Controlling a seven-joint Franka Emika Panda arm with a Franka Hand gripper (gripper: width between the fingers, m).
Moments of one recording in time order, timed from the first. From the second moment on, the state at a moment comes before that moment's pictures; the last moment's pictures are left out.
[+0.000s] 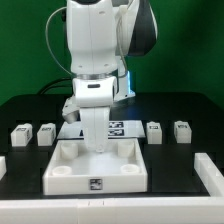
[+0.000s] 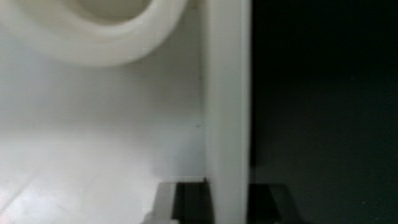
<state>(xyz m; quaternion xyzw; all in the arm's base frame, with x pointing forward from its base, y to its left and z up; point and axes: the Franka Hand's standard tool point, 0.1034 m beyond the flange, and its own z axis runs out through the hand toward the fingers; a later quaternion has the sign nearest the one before) 0.439 -0.028 0.009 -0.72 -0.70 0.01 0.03</state>
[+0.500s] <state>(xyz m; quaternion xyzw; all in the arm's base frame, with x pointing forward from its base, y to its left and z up) 0.440 -0.028 0.009 -0.72 -0.70 0.01 0.03</state>
